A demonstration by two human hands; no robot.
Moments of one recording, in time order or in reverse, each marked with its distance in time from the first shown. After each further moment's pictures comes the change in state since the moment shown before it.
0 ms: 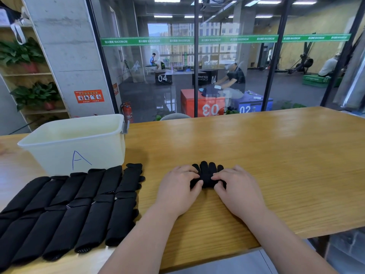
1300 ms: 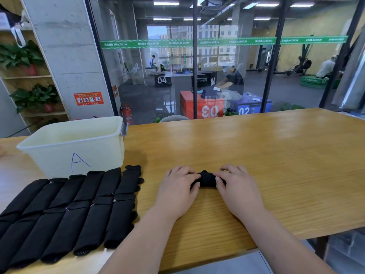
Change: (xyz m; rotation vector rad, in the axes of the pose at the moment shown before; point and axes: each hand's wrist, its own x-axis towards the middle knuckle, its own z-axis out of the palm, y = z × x) left_hand -0.001 0.000 0.002 0.081 0.028 0.086; right_hand 0.002 0.006 0.007 -0.070 -0.003 0.047
